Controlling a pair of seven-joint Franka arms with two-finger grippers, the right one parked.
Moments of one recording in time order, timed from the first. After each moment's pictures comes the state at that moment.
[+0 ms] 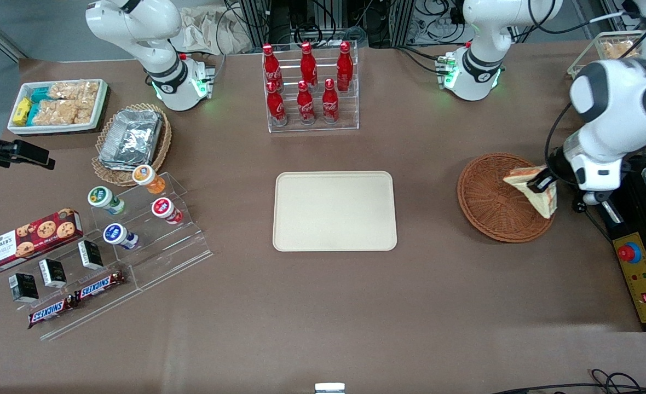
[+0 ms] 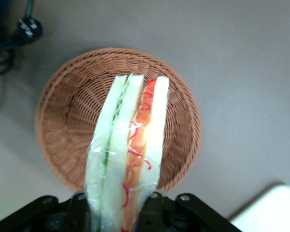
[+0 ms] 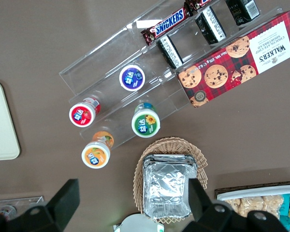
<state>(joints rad) 0.01 -0.10 0.03 -2.18 -0.05 2.02 -0.67</state>
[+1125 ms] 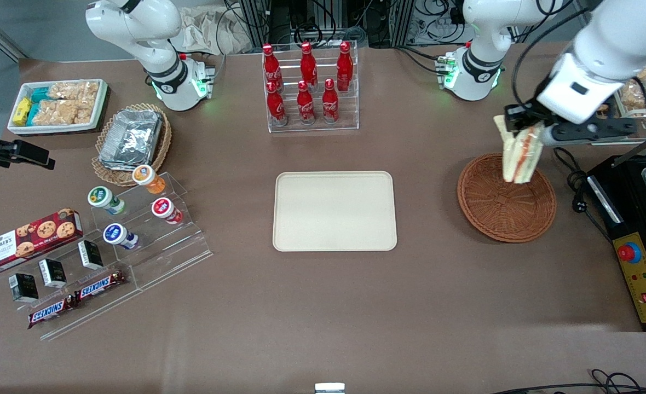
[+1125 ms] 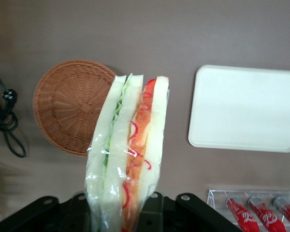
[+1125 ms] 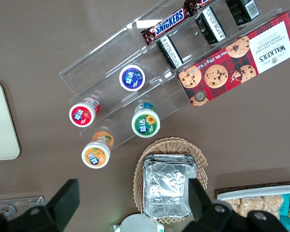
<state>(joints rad) 0.00 -0.08 -0.29 -1.63 -0.05 1.48 -0.33</state>
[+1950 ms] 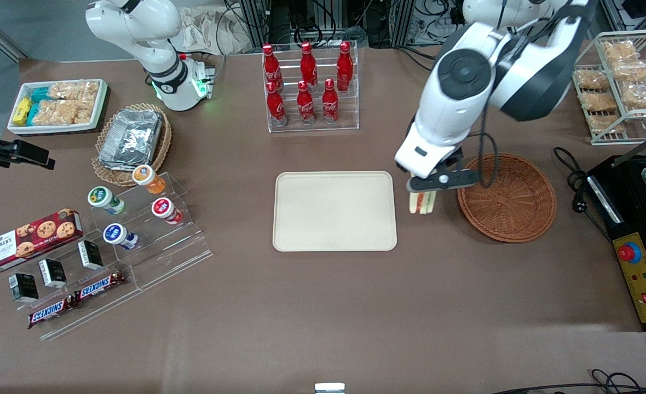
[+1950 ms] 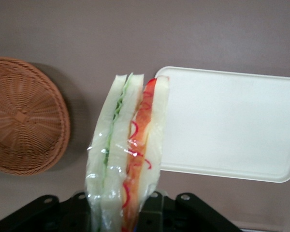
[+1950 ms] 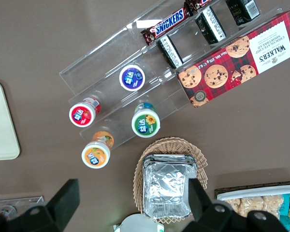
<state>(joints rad) -0.06 0.24 -0.58 -1.64 0.14 1.74 -0.74</state>
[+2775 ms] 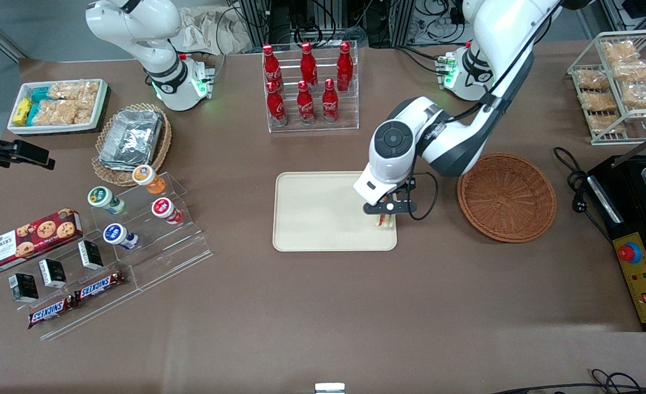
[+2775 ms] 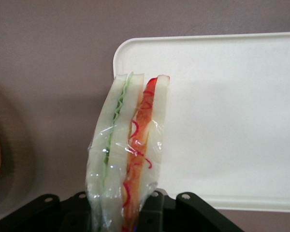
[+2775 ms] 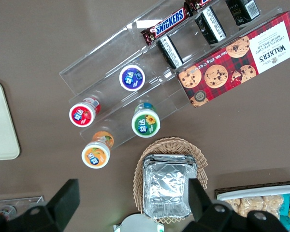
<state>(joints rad) -0.14 0.46 -0.58 -1.83 0.31 2.06 -0.81</state>
